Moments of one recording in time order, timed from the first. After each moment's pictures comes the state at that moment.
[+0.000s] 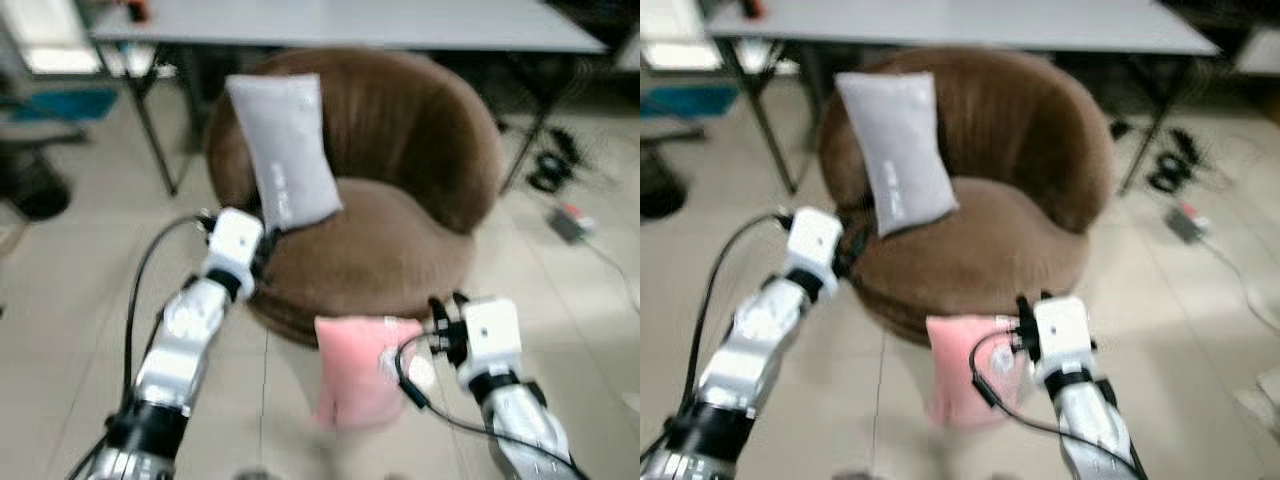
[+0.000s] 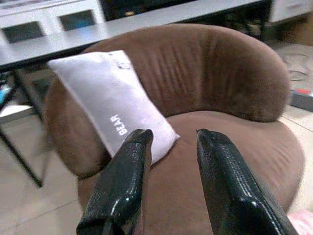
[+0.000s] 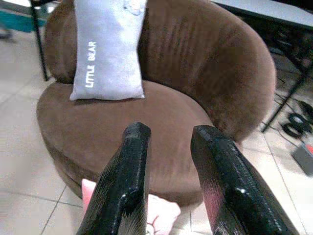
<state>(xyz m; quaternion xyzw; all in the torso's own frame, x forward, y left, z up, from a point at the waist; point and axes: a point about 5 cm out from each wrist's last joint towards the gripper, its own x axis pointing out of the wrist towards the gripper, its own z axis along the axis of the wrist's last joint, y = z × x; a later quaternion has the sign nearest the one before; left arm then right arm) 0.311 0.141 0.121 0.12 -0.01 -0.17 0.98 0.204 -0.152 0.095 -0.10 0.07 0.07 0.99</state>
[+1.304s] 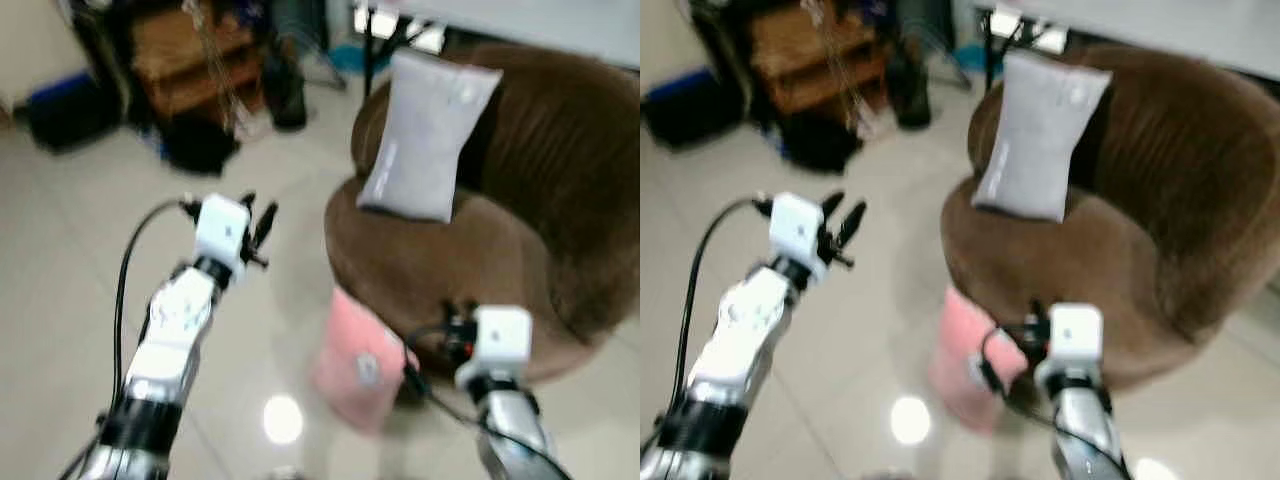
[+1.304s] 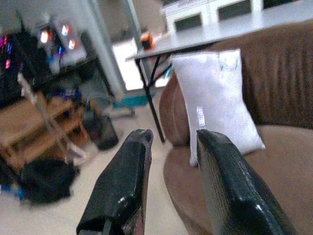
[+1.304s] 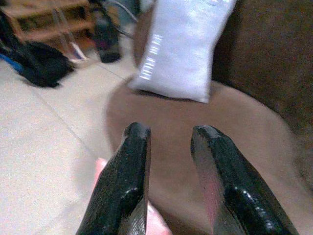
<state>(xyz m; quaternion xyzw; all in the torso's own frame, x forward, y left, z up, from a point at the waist) 0.306 0.154 0.135 0.11 -0.08 -0.17 0.98 0.206 -0.160 0.078 -0.03 0.07 -0.04 1.00</state>
